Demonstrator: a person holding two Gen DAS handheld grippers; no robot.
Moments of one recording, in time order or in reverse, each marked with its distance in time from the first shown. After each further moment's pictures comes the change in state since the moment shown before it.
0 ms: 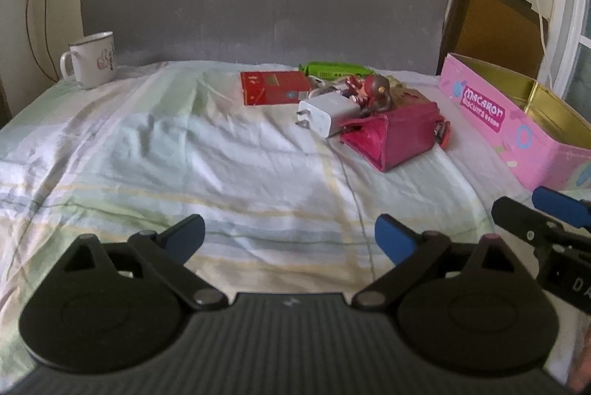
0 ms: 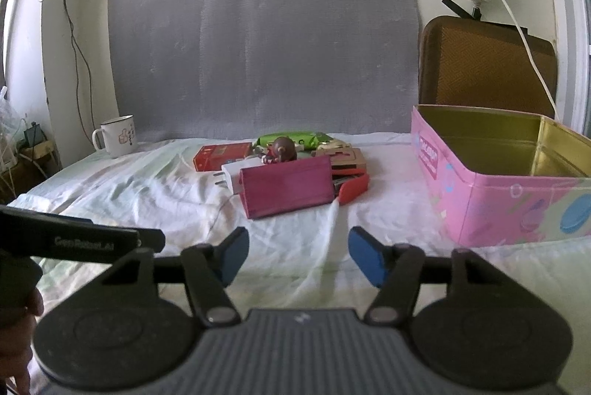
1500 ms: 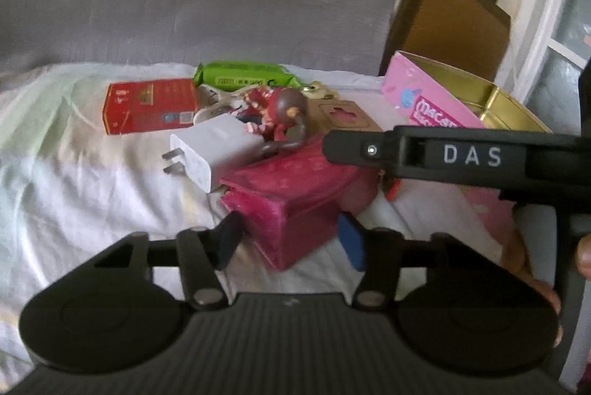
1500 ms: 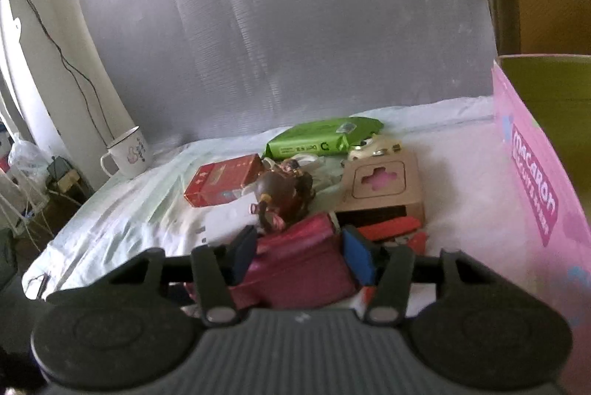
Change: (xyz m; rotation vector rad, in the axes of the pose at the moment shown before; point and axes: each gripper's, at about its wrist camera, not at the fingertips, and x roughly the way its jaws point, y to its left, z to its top) left arm 0.087 -0.050 0.048 0.026 0.020 -0.250; right arm 0.153 -0.049 0.072 0.126 0.205 0.282
